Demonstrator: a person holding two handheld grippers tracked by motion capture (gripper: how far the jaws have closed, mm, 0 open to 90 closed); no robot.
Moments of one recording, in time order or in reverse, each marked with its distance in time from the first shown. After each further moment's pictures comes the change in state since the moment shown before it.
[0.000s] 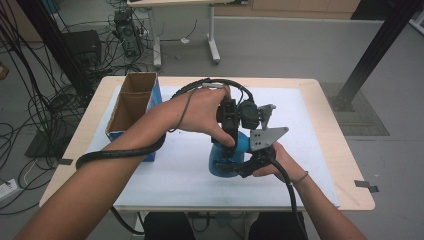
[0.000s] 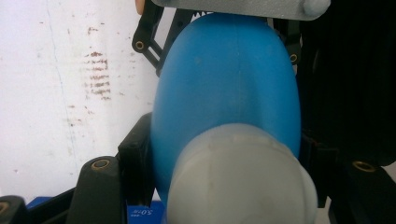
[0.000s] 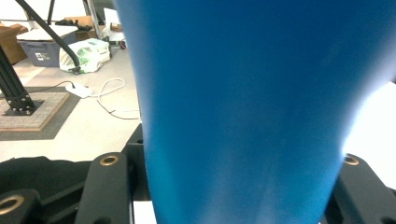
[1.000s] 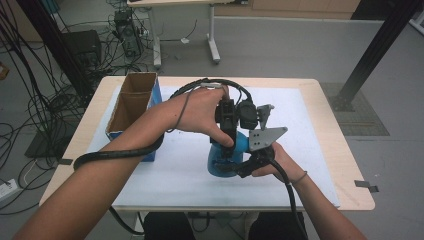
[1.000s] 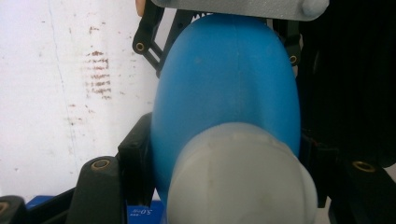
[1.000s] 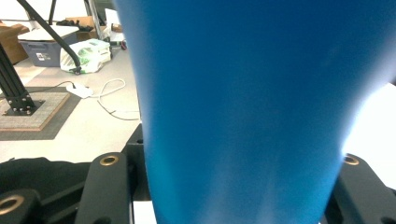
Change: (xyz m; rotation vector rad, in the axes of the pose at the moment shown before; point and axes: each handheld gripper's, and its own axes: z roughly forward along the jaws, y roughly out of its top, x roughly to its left) left arm -0.002 -0.004 -0.002 -0.006 0.006 -0.002; right arm 0.000 0.001 0.002 -0.003 0.004 -0.004
